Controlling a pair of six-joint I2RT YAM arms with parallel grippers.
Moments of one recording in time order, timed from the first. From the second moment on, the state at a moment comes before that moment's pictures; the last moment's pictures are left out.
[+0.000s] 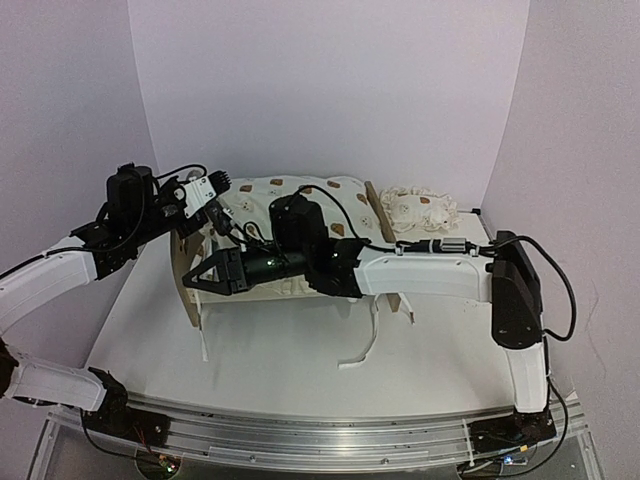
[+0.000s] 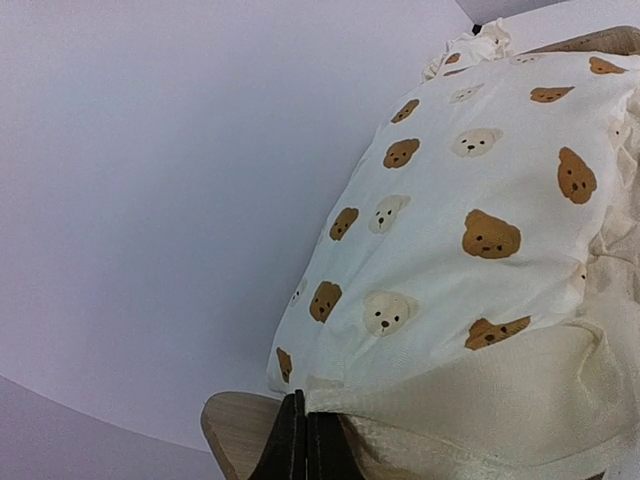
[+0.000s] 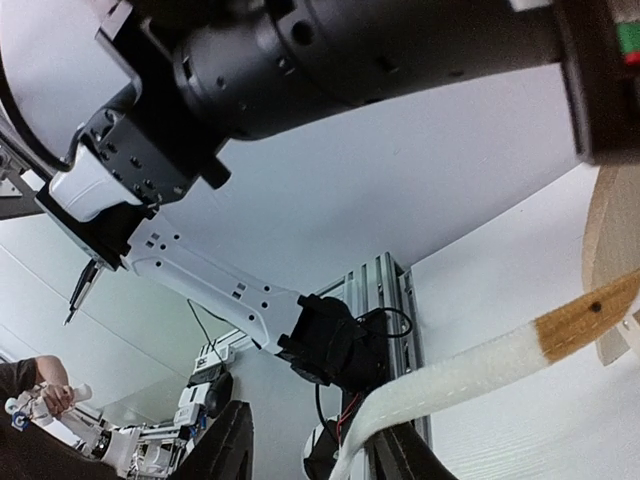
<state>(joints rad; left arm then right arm) -0.50 1.14 0.93 0.05 0.04 0.88 1.12 2.14 1.79 0.23 -0.66 0.66</state>
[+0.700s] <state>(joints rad) -0.50 1.12 0.89 -0.01 0.08 0.89 1.06 1.95 1.58 -0.07 -0.38 0.42</state>
